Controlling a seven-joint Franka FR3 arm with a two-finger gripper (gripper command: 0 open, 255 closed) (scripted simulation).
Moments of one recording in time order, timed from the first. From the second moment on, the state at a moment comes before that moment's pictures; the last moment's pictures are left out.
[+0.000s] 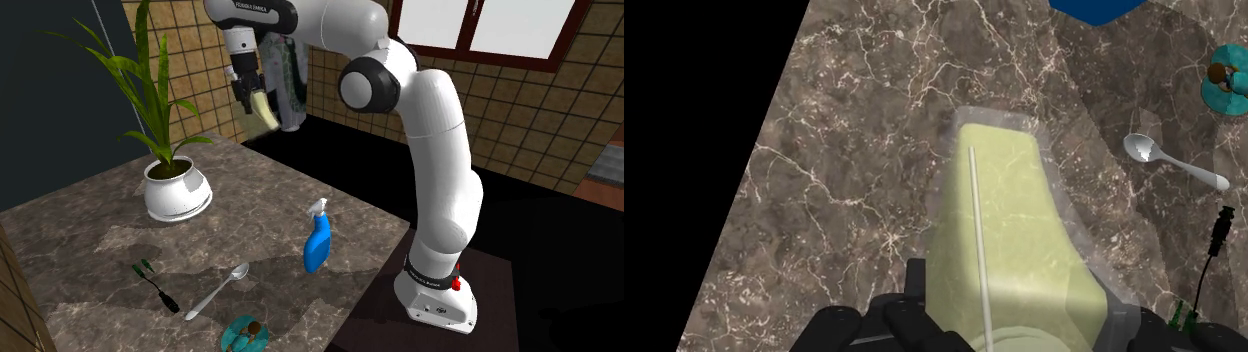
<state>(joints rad) -0.10 0.44 -0.12 -1.04 0.10 1.28 -0.30</state>
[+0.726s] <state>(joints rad) -0.03 0.52 -0.15 -0.71 -0.04 1.06 -0.22</state>
